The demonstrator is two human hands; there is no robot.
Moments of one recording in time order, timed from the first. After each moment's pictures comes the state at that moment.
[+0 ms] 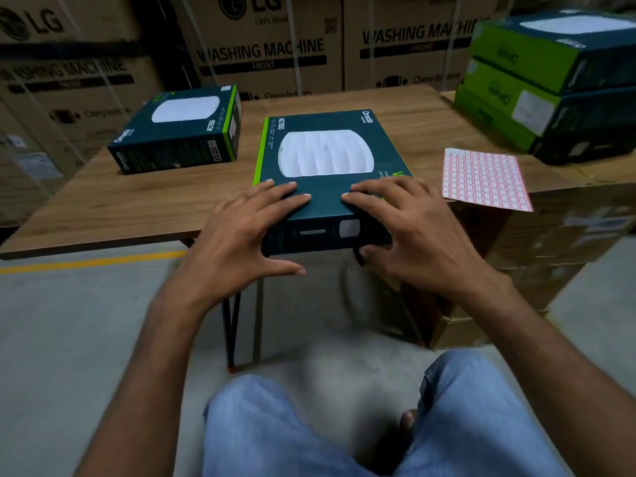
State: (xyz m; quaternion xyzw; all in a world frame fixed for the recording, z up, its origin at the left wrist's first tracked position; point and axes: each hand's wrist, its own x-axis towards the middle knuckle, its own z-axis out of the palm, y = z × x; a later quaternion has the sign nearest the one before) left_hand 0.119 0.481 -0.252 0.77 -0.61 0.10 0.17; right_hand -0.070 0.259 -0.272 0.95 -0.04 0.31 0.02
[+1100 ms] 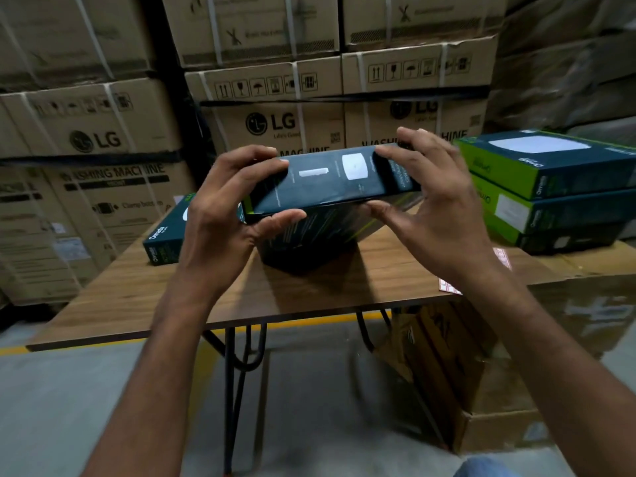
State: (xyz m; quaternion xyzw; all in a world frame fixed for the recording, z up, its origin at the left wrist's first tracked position) left_hand 0.125 0.455 -0.129 0.62 -0.58 0.37 0.37; right_hand -0.049 0.236 -0.145 0.84 -0.09 0.53 -0.08
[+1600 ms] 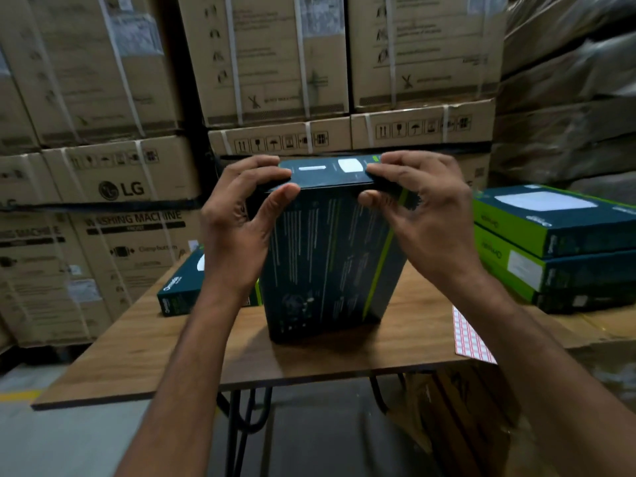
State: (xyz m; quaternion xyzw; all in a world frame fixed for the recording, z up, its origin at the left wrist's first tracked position) left_hand 0.141 0.423 -0.074 0.56 -0.53 0.35 0.53; right_hand -0.010 0.225 -0.081 0.77 -0.05 0.63 -0.10
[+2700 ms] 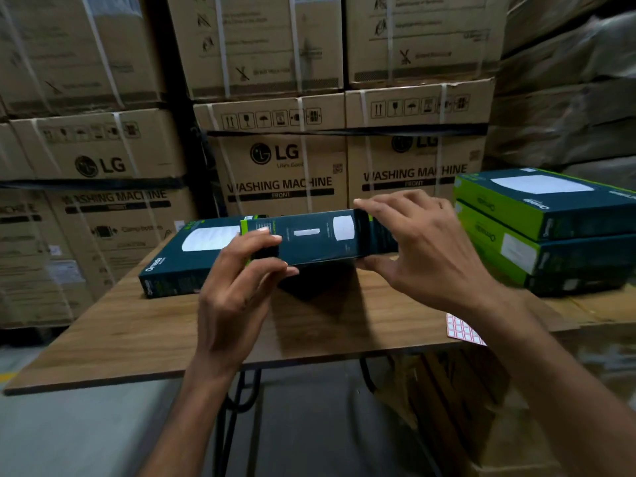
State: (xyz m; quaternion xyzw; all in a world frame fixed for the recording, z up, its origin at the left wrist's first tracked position) left_hand 0.147 0.433 -0.183 0.57 -0.54 0.46 0.41; right_hand -0.026 0.223 -0.125 0.91 -0.11 0.39 0.09
